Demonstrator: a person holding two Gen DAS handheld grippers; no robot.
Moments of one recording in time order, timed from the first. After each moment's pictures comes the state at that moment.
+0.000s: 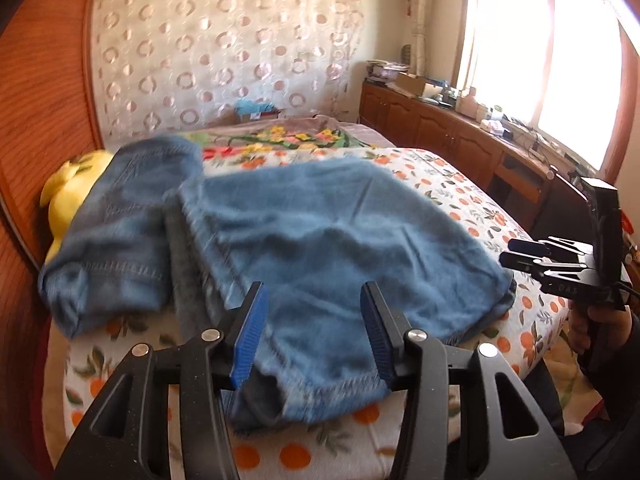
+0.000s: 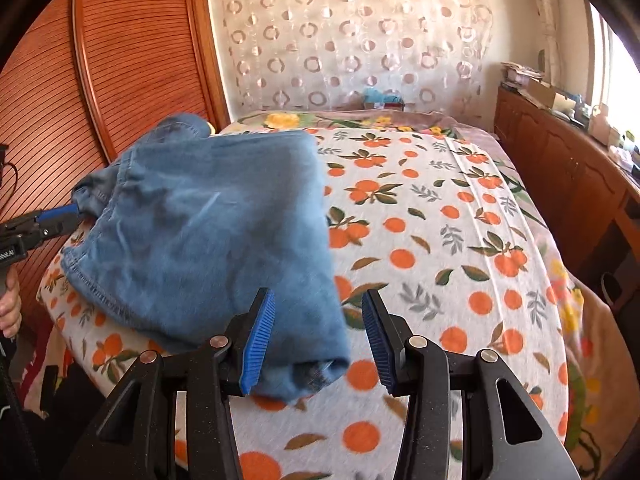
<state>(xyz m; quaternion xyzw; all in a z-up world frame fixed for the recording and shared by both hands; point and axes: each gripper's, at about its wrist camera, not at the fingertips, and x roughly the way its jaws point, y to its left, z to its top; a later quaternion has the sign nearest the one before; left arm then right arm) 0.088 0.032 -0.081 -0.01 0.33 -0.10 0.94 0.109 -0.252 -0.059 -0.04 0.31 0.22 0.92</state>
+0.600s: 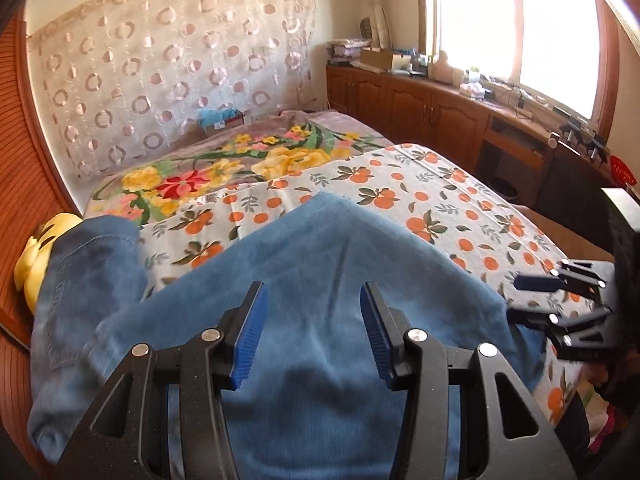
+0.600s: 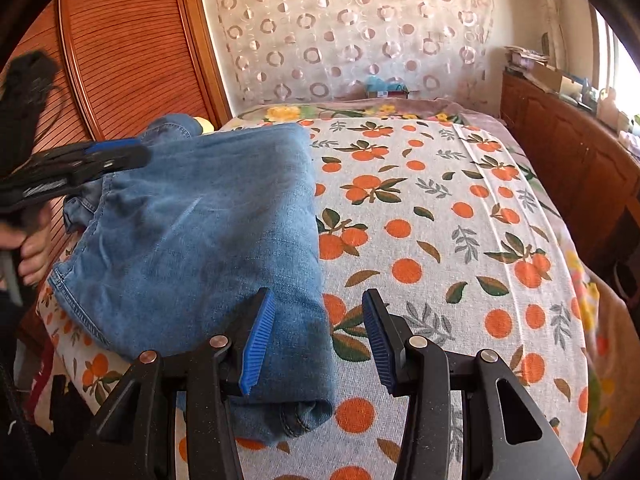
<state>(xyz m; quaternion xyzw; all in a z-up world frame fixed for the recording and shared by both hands) 0.210 -0.020 -0.068 0.07 0.35 -0.14 0.92 0.151 -0.247 -0.067 -0.02 0.33 0.24 0.91</state>
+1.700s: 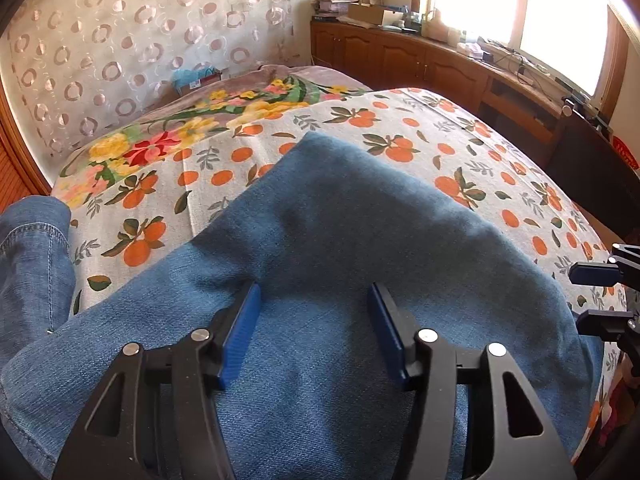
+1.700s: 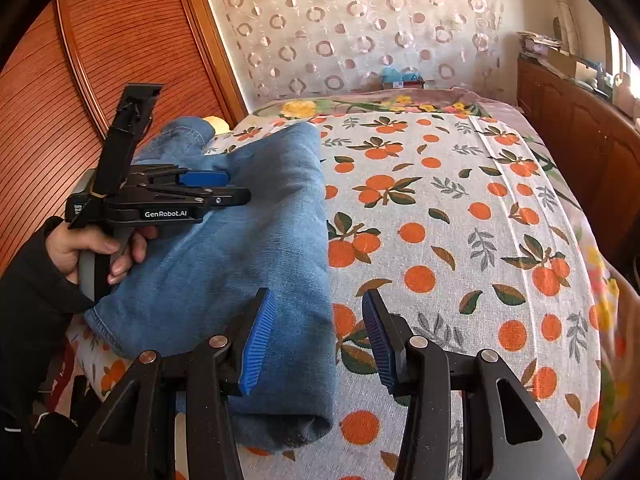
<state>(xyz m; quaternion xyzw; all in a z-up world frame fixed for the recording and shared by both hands) 0.272 -0.041 -0.132 0.09 0.42 -0.16 0.89 0.172 -0.242 -0.069 0.00 0.34 0.27 0.90</state>
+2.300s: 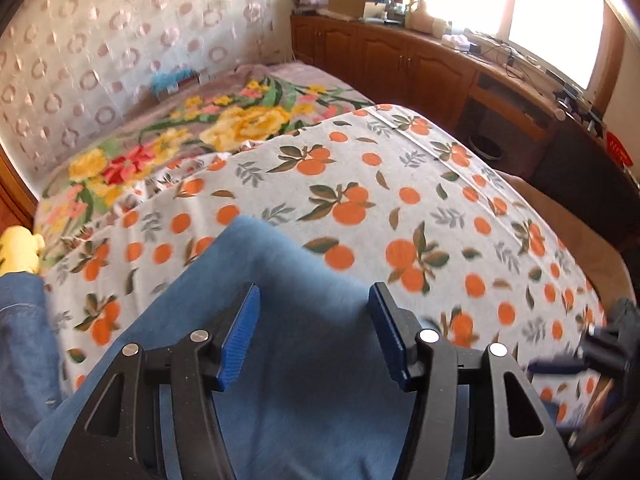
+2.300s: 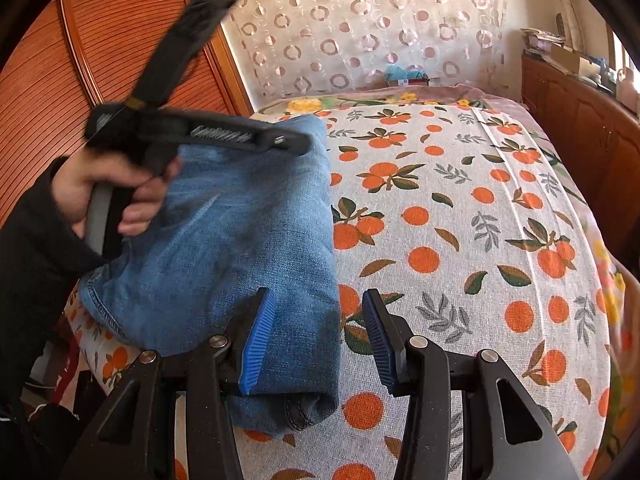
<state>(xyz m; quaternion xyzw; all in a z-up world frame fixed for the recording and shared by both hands) 0.319 -0.106 -0.101 0.09 0.45 -0.18 0.87 0.164 -0.238 -0.077 0.02 0.35 0.27 0.90</state>
